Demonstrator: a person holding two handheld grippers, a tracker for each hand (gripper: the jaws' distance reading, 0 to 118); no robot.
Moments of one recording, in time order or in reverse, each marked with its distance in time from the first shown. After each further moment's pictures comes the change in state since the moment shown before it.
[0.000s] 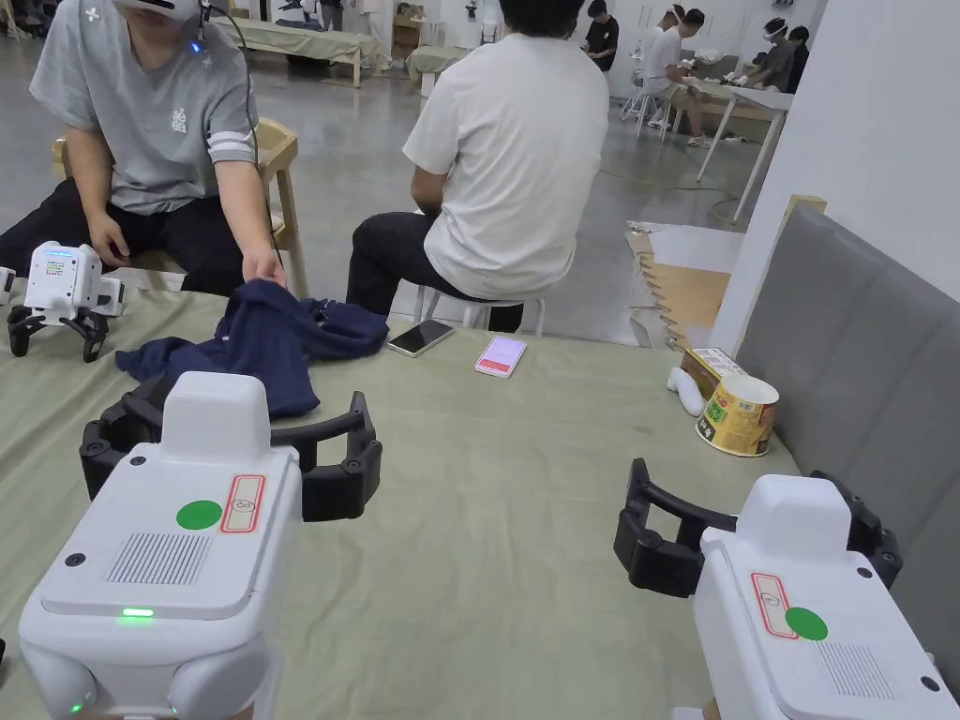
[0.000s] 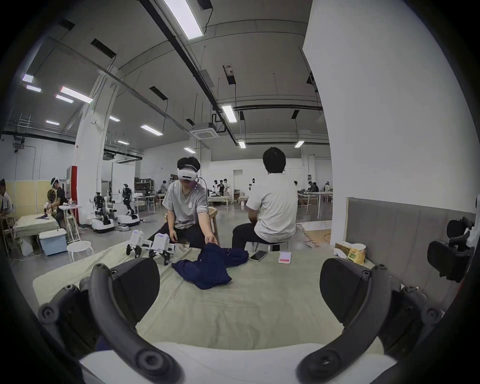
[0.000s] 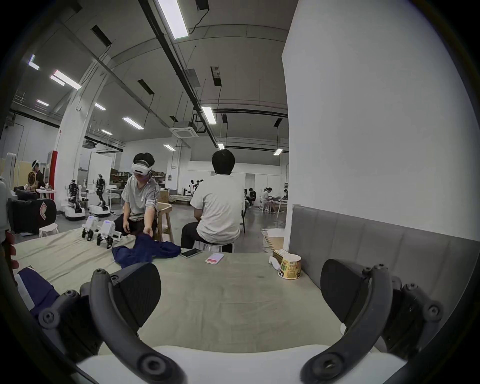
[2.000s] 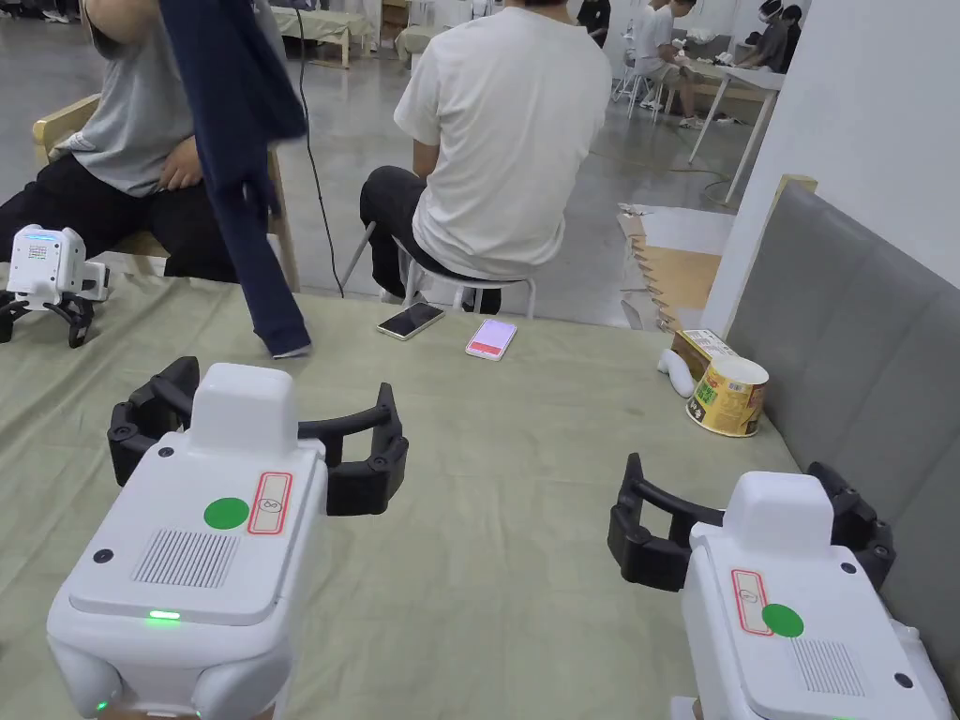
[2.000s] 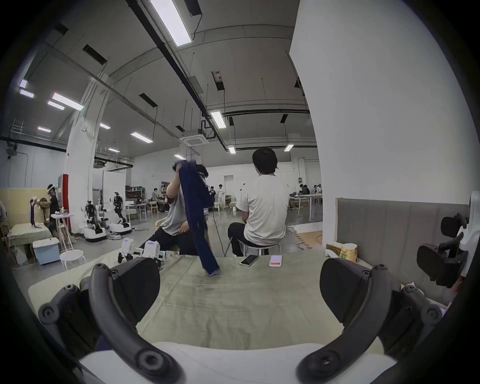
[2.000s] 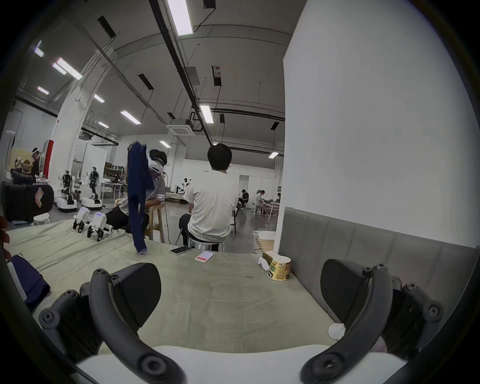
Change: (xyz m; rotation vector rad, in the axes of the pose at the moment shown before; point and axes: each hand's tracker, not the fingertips) left arm 0.017 -0.006 0.003 0.032 -0.060 -0.026; right arm -0.002 -0.010 0.005 0.012 -0.050 0.064
